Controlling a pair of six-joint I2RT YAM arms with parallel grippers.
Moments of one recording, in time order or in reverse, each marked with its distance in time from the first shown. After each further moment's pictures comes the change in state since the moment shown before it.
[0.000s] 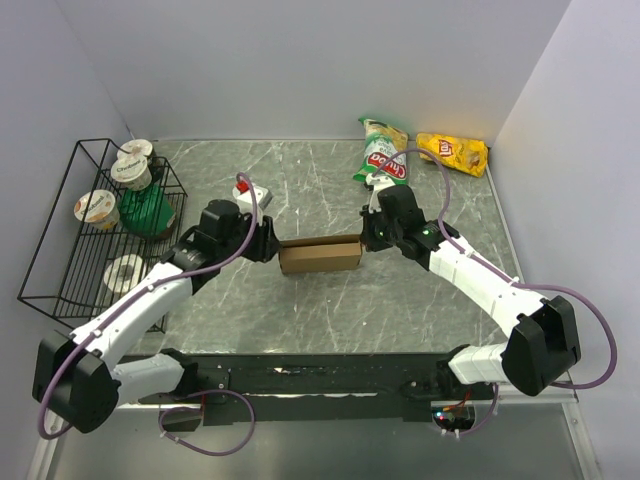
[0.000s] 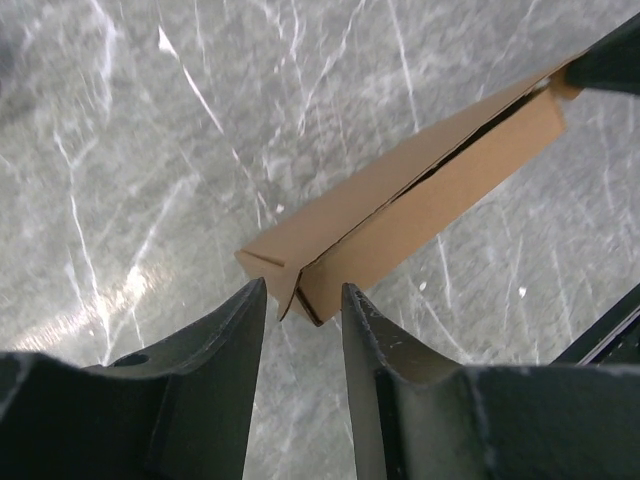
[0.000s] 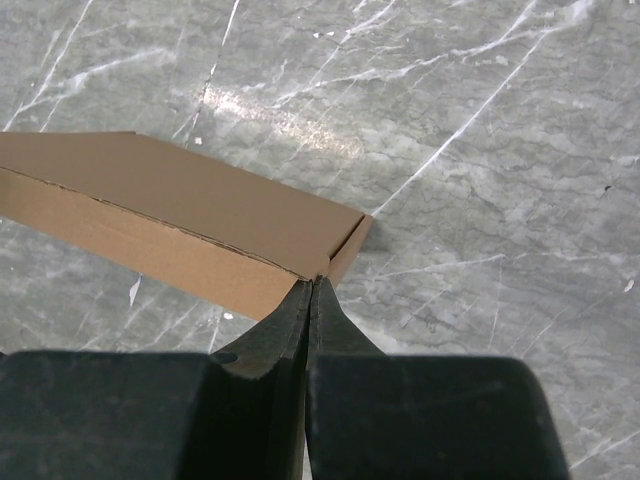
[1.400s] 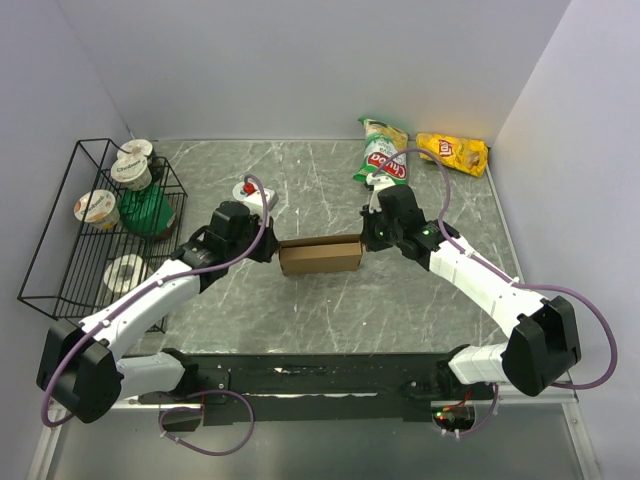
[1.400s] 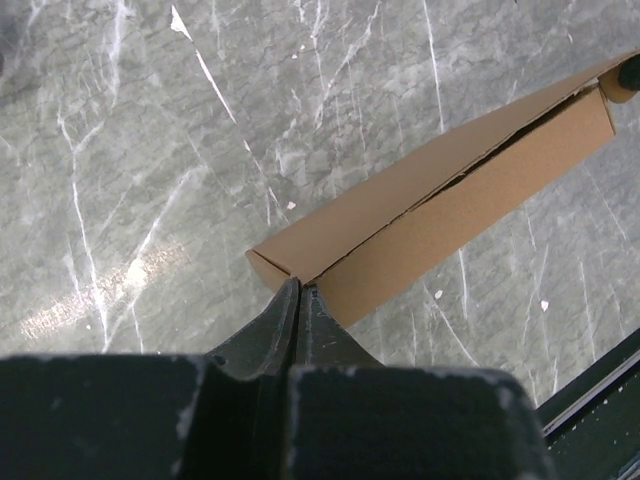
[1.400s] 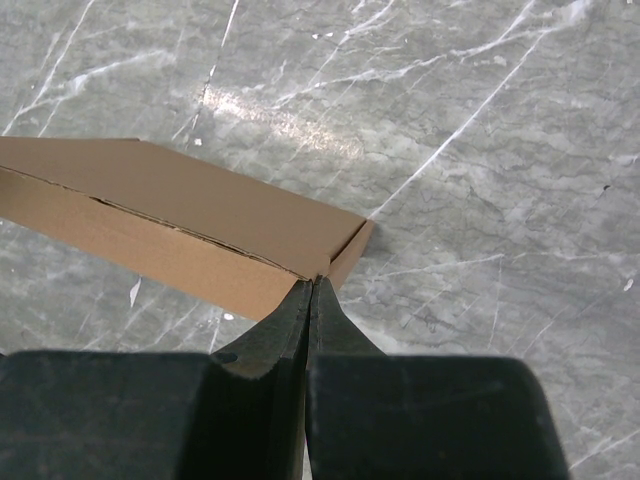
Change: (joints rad) left arm -0.047 0.060 0.000 0.014 -0.088 -0.022; right arm 0.001 -0.001 0.000 0.001 0.003 0.004
